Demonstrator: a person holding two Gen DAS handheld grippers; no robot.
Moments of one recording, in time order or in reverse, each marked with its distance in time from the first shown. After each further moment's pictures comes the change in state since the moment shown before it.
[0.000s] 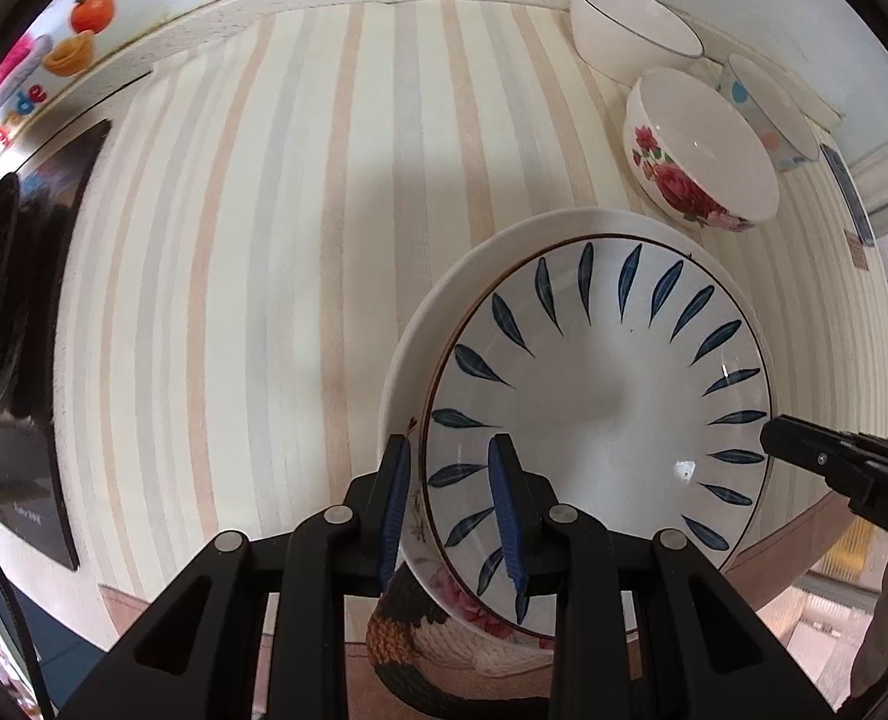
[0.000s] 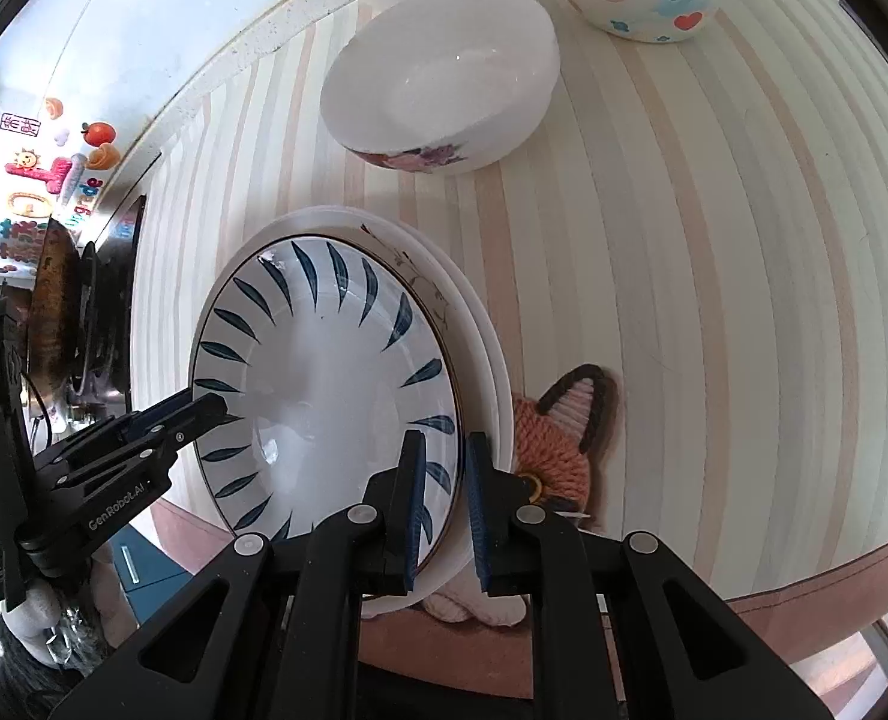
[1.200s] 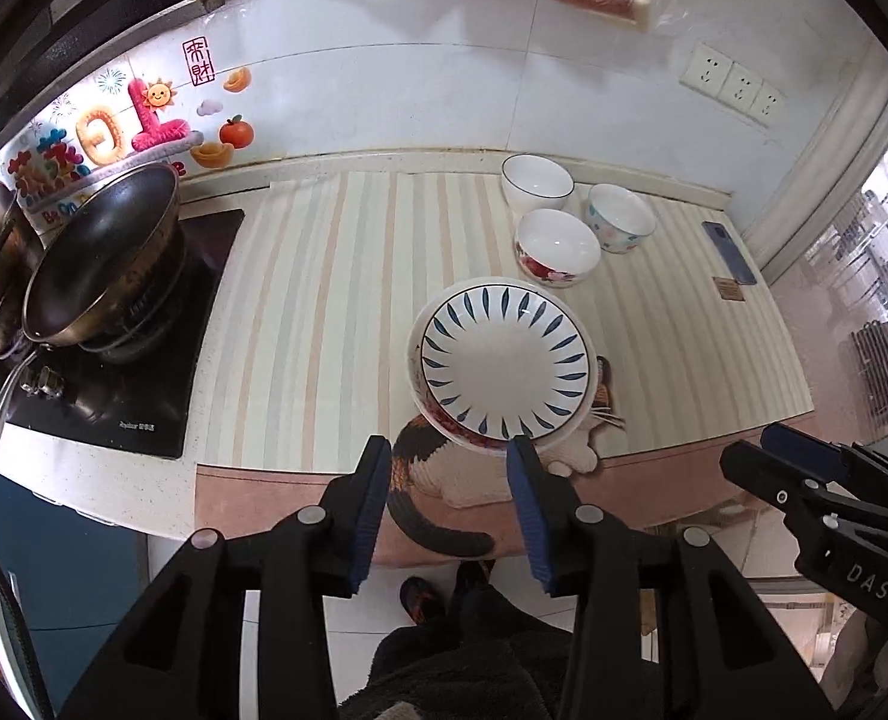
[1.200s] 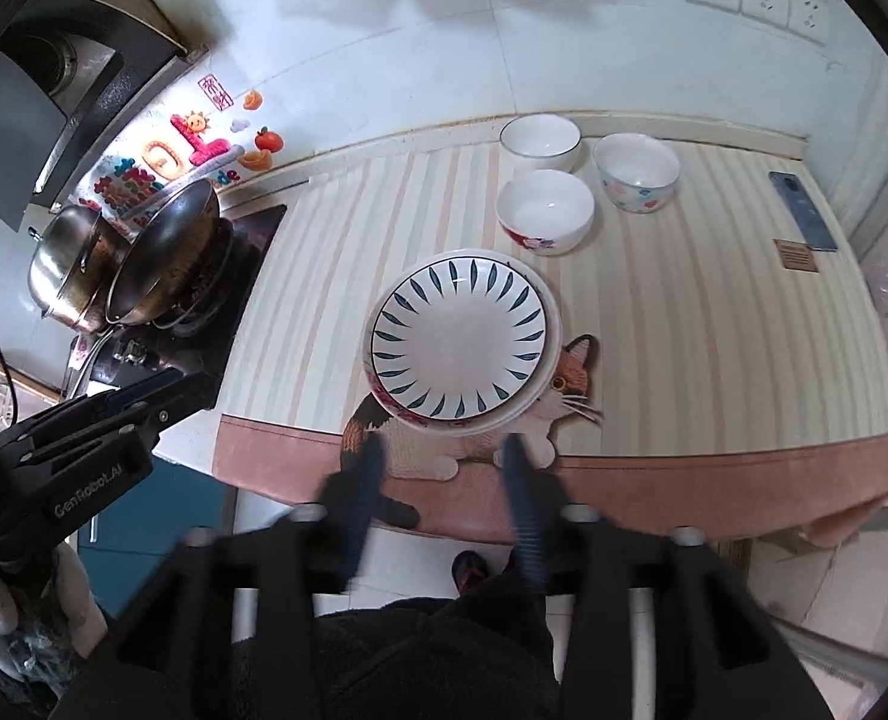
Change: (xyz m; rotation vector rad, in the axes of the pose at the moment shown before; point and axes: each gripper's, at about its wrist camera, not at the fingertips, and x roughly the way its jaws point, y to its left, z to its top) left arm -0.217 -0.020 -0.156 -0.007 -0.338 -0.004; right arm -0.206 0.097 -0.186 -0.224 -0.320 -0.077
